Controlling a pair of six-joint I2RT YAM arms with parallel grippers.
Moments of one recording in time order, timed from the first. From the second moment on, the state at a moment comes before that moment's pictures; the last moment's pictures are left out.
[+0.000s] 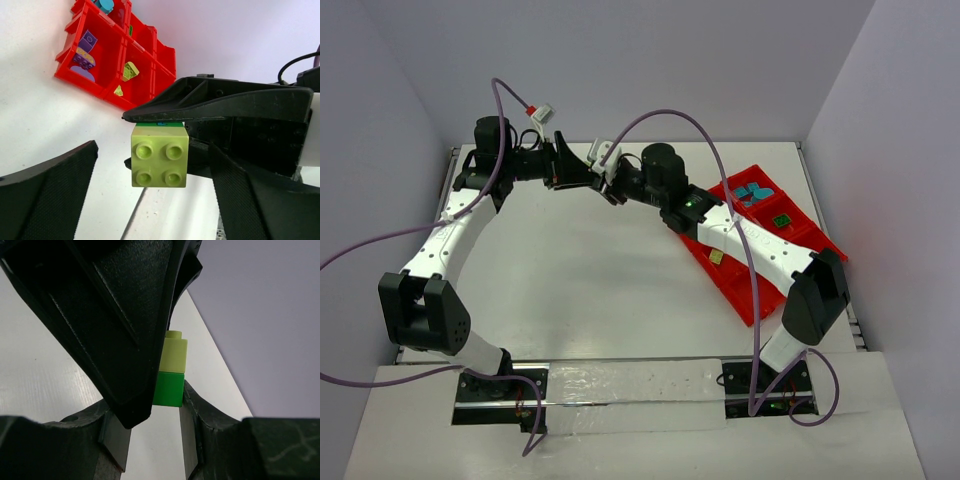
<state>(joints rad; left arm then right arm) -0.19 1.54 1.40 -0.23 1.05 -0.59 0.76 1.62 1.43 0.05 -0.30 -0.46</state>
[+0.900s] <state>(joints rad) -0.18 1.54 1.40 -0.21 1.04 -0.62 0.76 1.59 1.37 0.07 -0.26 -0.46</state>
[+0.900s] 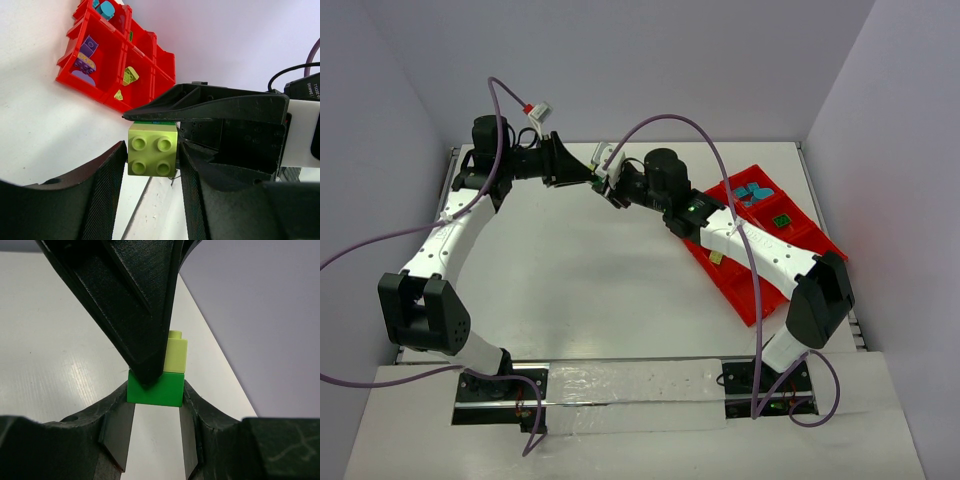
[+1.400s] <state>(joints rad) -0.17 1.54 1.40 -0.18 1.05 -0.63 0.76 1.59 1.37 0.07 -0.26 -0.46</state>
